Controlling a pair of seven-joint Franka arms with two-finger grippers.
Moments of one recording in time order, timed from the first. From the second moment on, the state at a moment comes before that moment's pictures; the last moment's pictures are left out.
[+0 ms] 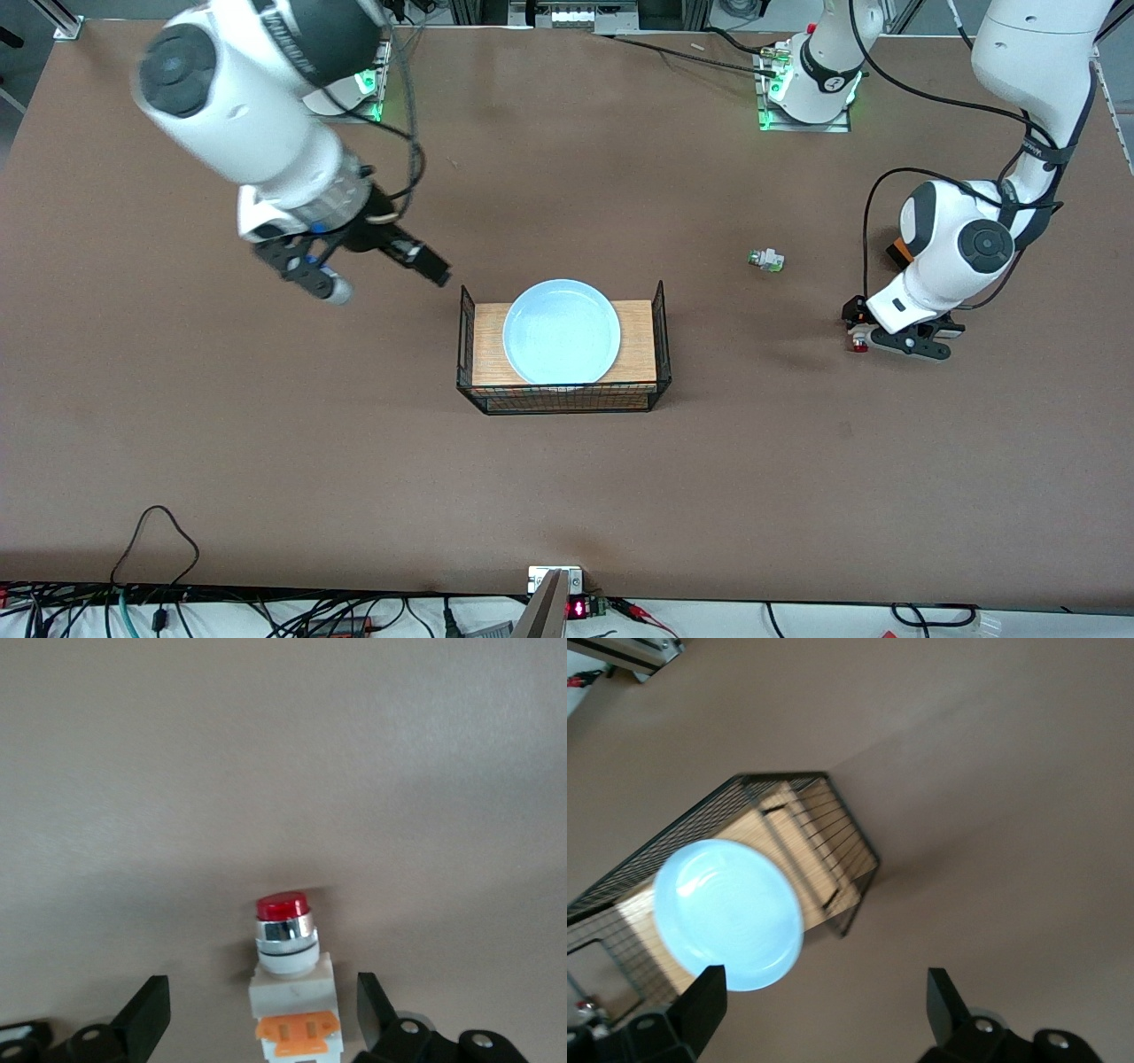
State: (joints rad) left arm 0.11 0.41 -0.03 -2.25 0.14 2.66 0.22; right arm 0.48 0.26 -0.11 -1.48 0.23 1.81 0.83
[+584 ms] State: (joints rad) left arm 0.11 0.42 -0.04 -2.24 0.14 2.66 0.22; right arm 0.23 0.25 -0.11 -1.50 0.00 1.73 0.30
